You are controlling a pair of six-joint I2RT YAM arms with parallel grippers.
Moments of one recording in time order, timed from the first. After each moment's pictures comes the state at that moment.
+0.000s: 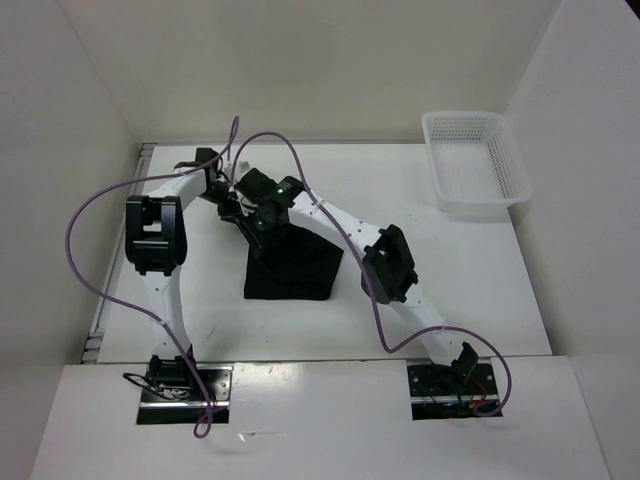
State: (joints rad) left arm -0.02 2.22 1.69 -0.75 0.61 0.04; right arm 0.90 2.43 2.36 -1.04 -0.15 0.20
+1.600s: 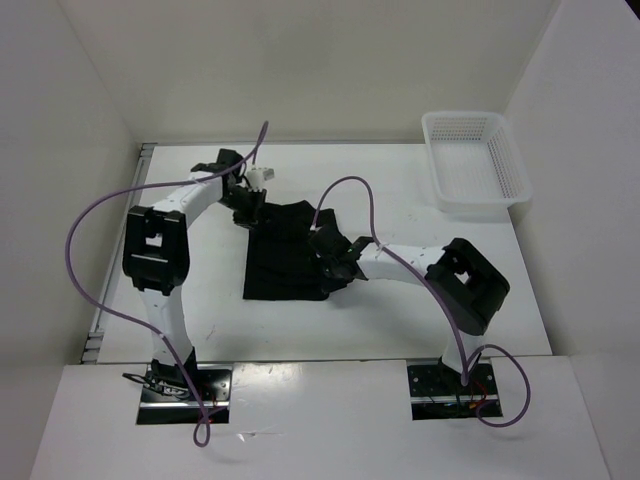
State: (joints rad) left arm -0.18 2.03 1.56 -0.79 0.51 0.07; right arm 0.85 1.76 1.04 -0.38 0.02 0.48
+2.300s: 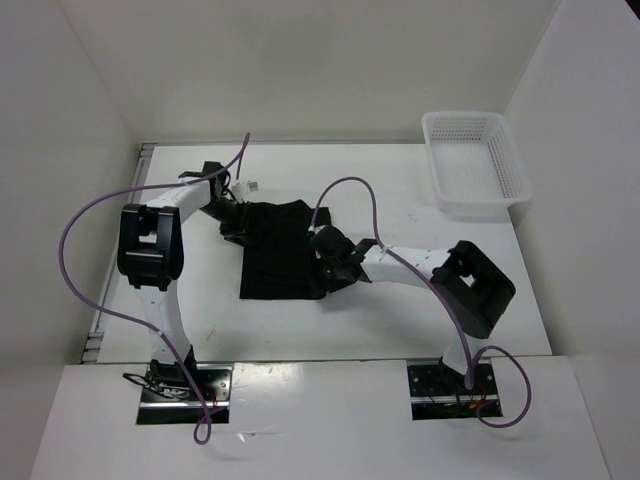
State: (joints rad) left arm -0.06 2.05 1.48 -0.86 0.56 0.07; right arm 0.85 1.74 1.02 -0.32 0.00 0.44
